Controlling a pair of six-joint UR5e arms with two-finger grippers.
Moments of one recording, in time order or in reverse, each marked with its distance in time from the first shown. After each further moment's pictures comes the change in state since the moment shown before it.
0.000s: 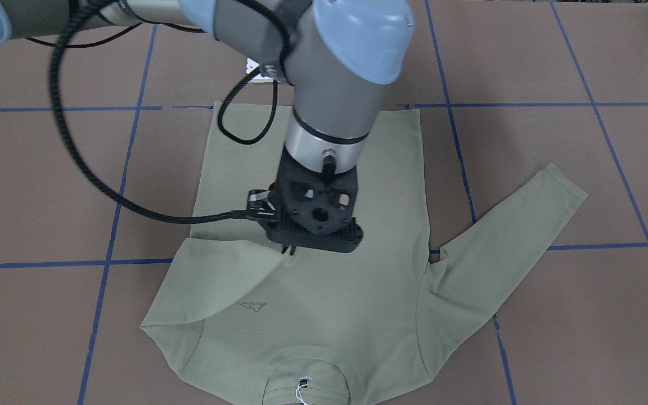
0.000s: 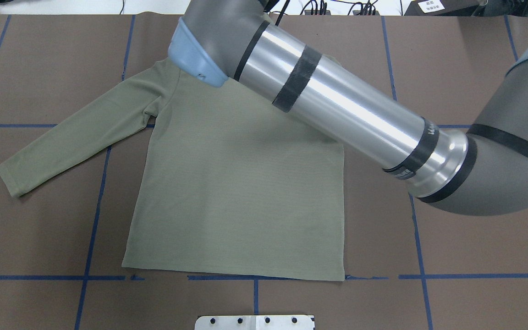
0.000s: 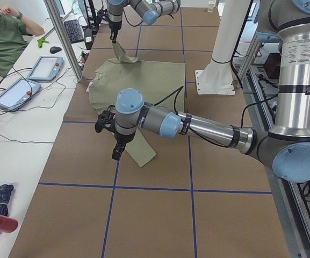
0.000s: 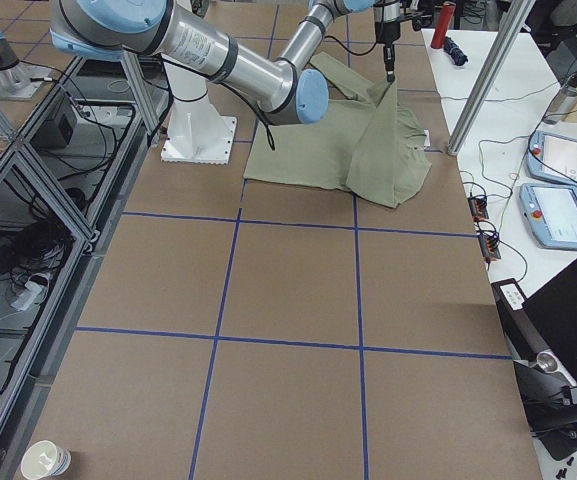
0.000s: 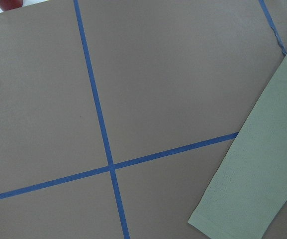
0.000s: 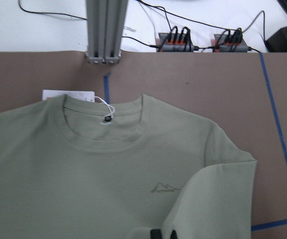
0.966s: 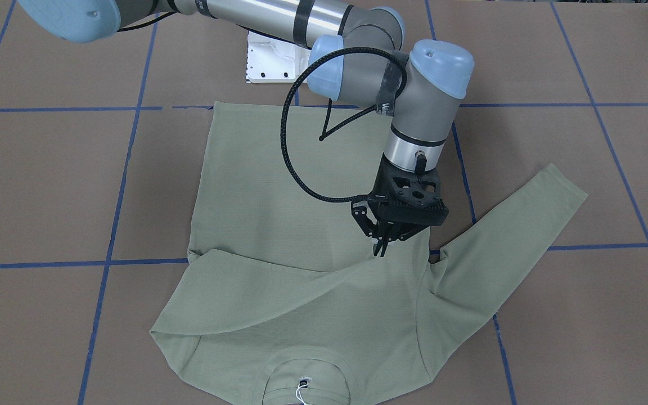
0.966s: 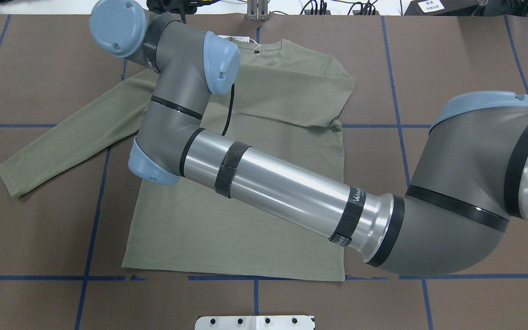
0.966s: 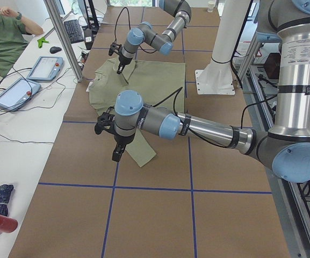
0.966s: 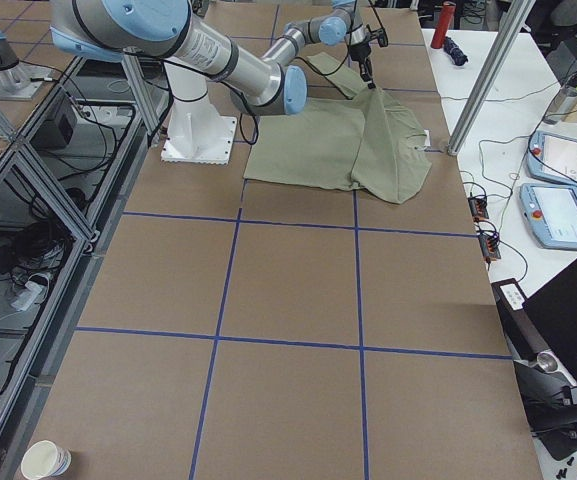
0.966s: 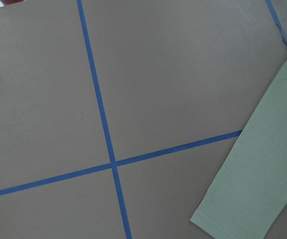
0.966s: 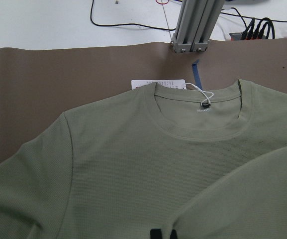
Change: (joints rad) left arm 0.000 0.000 0.007 0.002 0.000 0.000; right arm -0.198 0.057 -0.284 0.409 -0.250 0.231
